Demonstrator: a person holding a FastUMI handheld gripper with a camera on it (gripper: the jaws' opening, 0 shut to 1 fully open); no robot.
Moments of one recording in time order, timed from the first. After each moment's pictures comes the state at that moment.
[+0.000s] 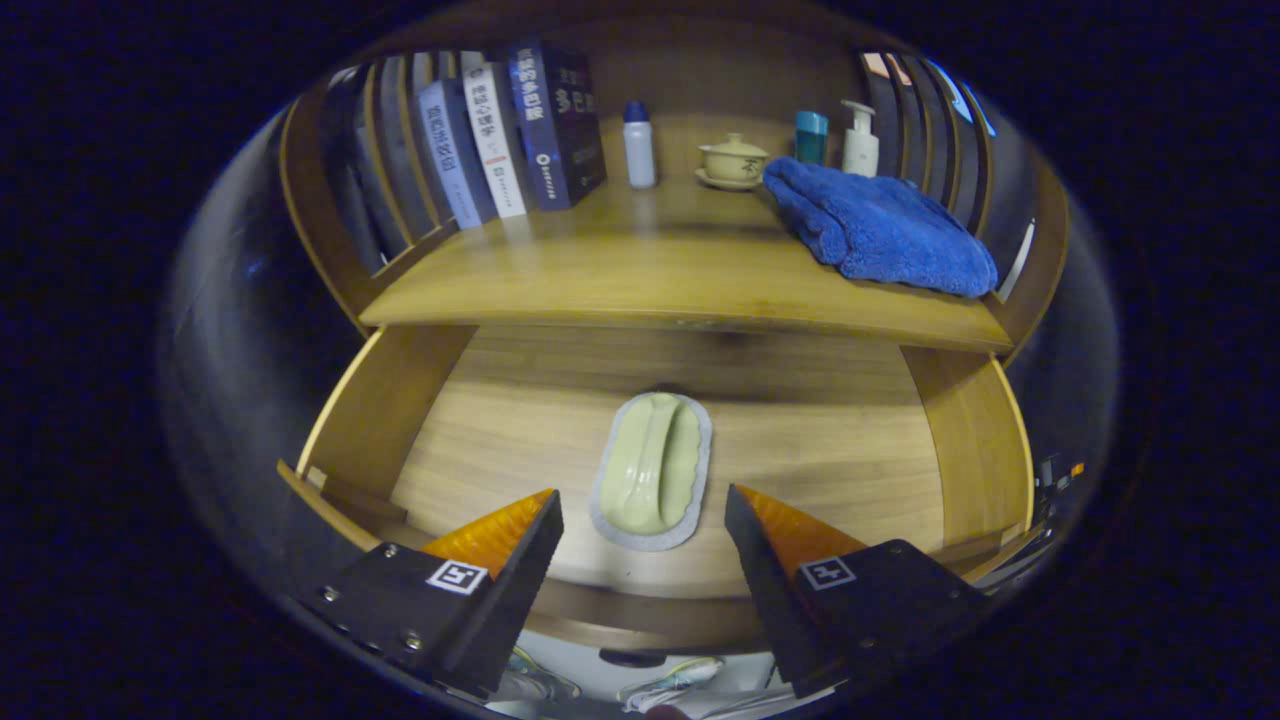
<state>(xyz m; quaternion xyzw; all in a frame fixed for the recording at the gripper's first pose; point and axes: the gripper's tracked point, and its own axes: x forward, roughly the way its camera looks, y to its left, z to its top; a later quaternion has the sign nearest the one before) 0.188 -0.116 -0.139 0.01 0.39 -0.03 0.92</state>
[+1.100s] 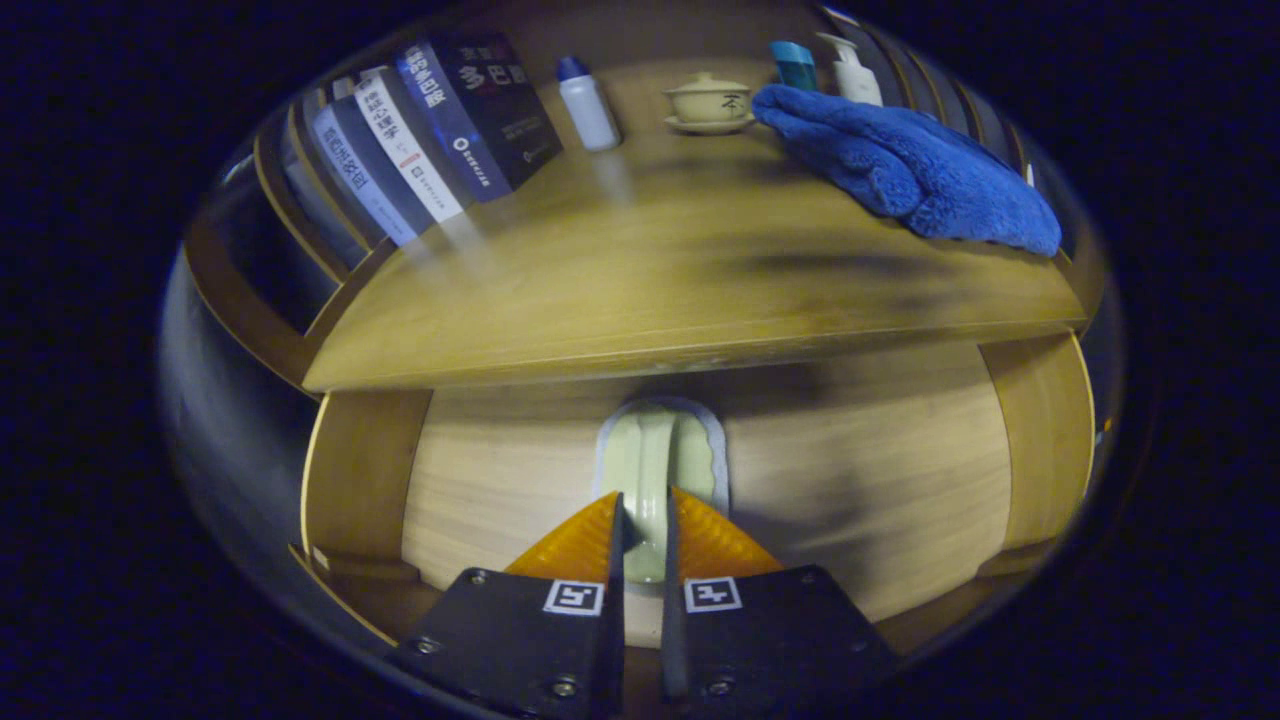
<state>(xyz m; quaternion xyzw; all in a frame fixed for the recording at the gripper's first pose) 0.239 -0.106 -0.166 0.09 0.43 -0.01 0.90</state>
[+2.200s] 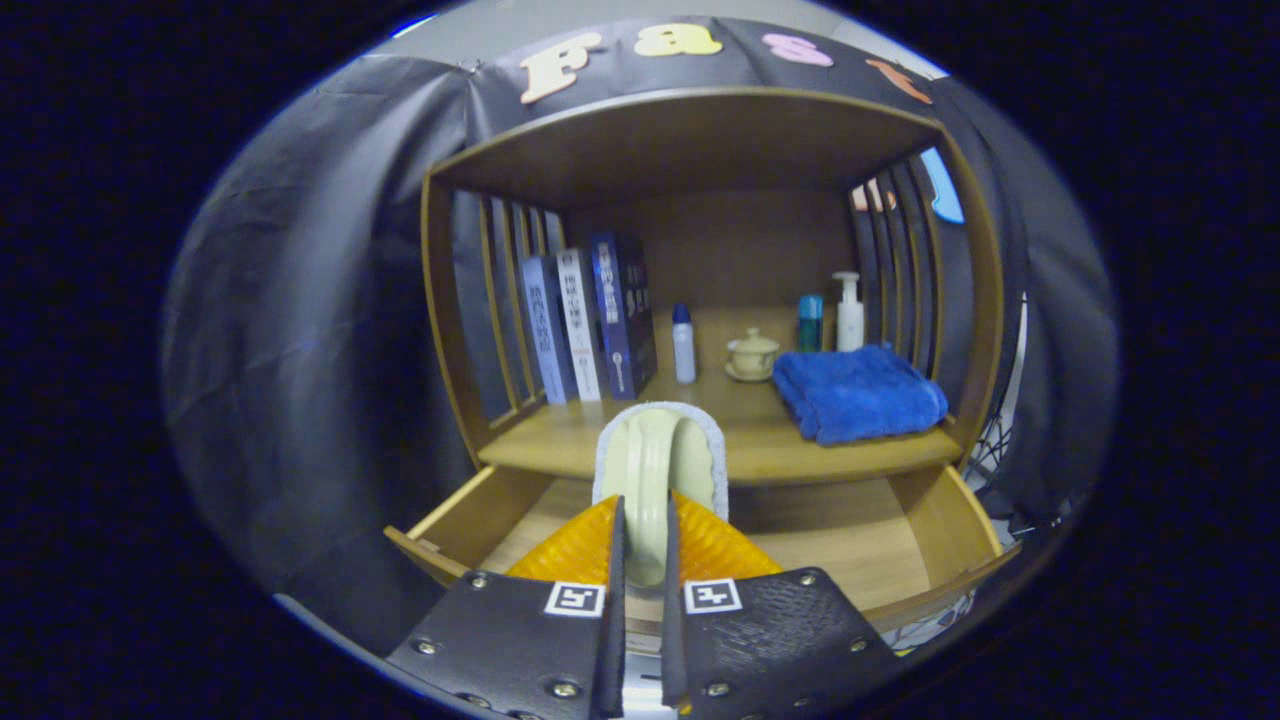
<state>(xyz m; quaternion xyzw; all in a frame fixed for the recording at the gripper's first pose) 0.143 -0.087 0.006 0.03 0.07 0.04 1.00</state>
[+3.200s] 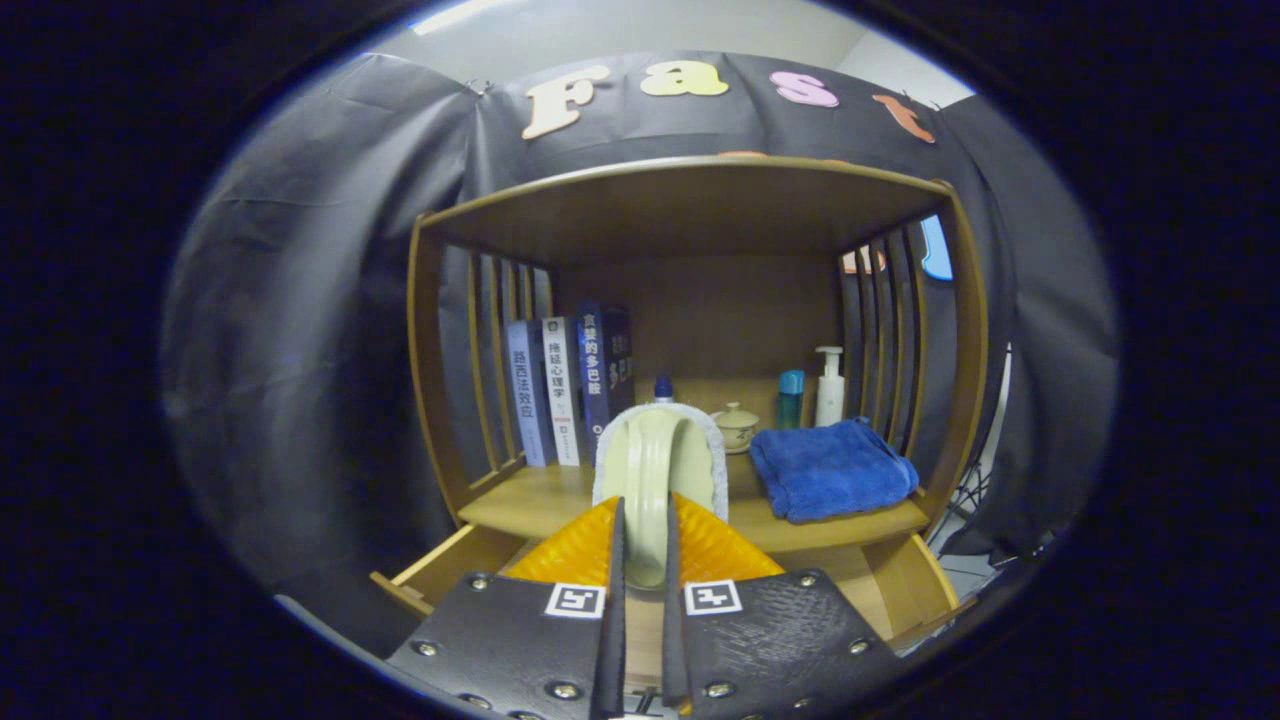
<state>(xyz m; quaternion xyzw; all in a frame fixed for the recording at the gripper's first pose) 0.183 -0.104 0.047 0.00 0.04 0.00 1.00</state>
